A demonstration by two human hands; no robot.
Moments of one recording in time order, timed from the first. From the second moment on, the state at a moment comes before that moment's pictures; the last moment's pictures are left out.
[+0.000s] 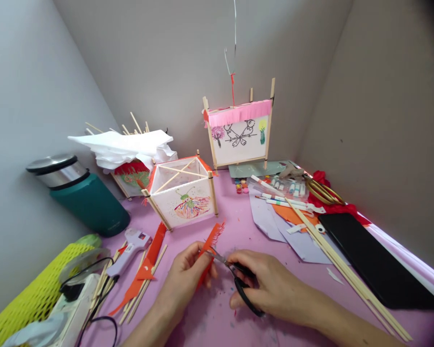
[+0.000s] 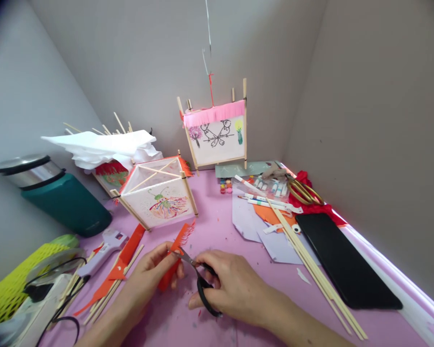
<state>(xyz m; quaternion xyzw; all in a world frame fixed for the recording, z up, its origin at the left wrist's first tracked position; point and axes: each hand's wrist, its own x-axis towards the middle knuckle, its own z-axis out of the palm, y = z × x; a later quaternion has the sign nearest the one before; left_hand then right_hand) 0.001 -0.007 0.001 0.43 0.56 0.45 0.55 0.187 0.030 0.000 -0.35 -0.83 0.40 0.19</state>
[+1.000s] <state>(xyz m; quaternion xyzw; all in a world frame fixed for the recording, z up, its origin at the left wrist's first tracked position) 0.002 -0.008 -0.003 0.41 0.54 0.46 0.58 0.186 0.027 -0.008 -0.33 -0.84 0.37 0.22</state>
